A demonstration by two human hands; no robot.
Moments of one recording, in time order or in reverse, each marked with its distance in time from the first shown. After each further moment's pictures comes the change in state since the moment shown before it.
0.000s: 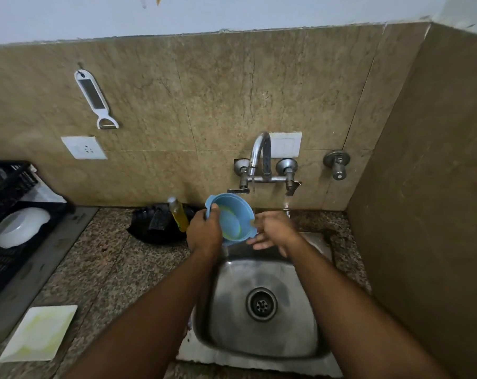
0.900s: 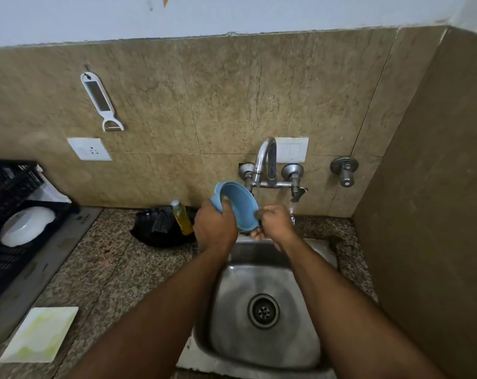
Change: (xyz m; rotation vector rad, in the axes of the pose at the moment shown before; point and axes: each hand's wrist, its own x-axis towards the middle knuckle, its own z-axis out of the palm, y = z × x) left_hand -0.012 0.045 0.011 0.241 0.190 0.249; right_hand 0.020 -0.019 0.013 -0.007 0.114 -0.197
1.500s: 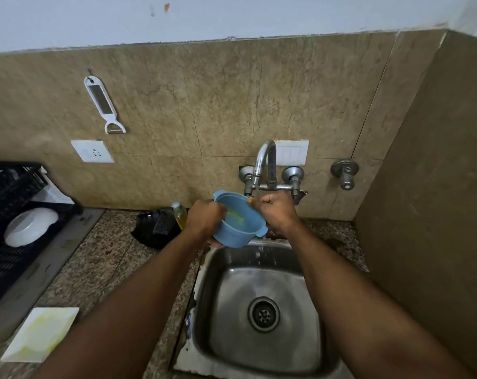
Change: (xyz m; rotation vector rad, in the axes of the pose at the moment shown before) left_hand 0.035 0.013 -0.038 -0.135 -0.602 -0.269; right_hand 0.016 -0.029 -0.017 -0.275 0.014 -0.225
